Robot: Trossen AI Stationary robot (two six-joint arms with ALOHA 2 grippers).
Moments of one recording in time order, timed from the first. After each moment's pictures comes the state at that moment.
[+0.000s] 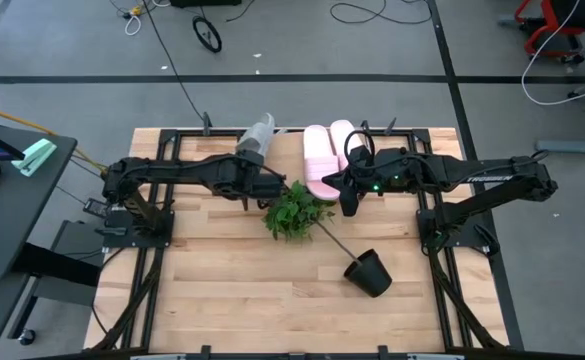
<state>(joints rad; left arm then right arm) -0.01 1.75 1.73 -1.43 -0.51 -1.13 0.01 1.19 1.16 -0.37 0.21 0.52</state>
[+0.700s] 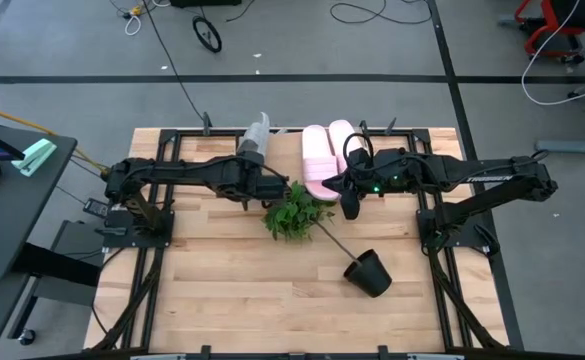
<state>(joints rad) -0.03 1.75 1.73 -1.39 -0.53 -1.25 0.01 1.19 1.16 -0.38 0.16 0.48</state>
